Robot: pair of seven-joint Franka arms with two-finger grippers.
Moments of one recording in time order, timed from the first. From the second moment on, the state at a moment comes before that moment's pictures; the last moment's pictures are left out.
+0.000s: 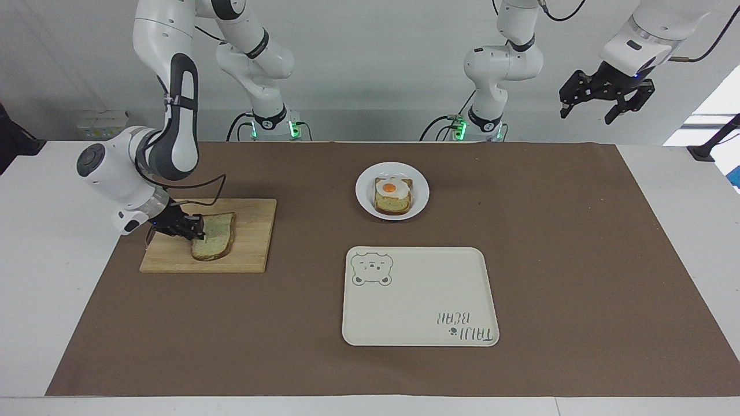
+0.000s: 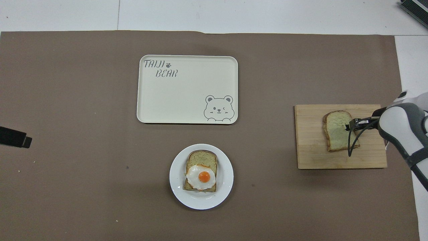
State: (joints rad) left arm -0.03 -0.08 -0.02 -1.49 -0.02 1.30 0.16; right arm -0.18 0.27 -0.10 -2.01 0.25 2.14 -0.42
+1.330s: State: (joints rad) left arm -0.03 -0.08 -0.02 -1.49 -0.03 1.30 0.16; right arm -0.19 0.15 -0.10 -1.86 0.26 1.83 -0.49
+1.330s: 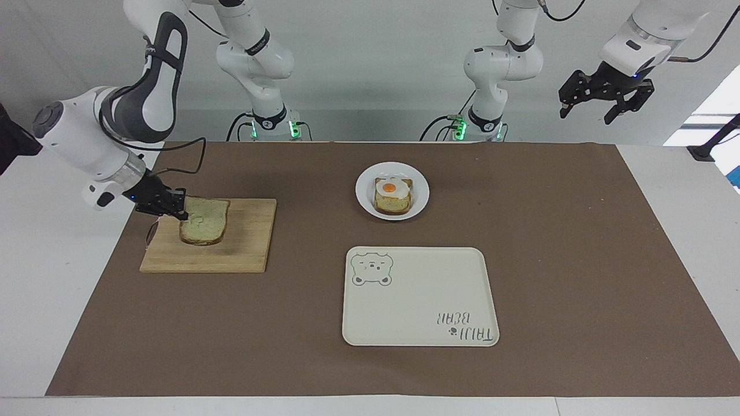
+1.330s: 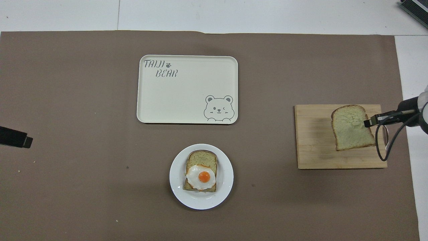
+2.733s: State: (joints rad) left arm -0.03 -0.08 -0.02 -1.49 -0.03 1.30 0.16; right arm 0.20 0.14 -0.08 -1.88 0.37 1.73 -0.25
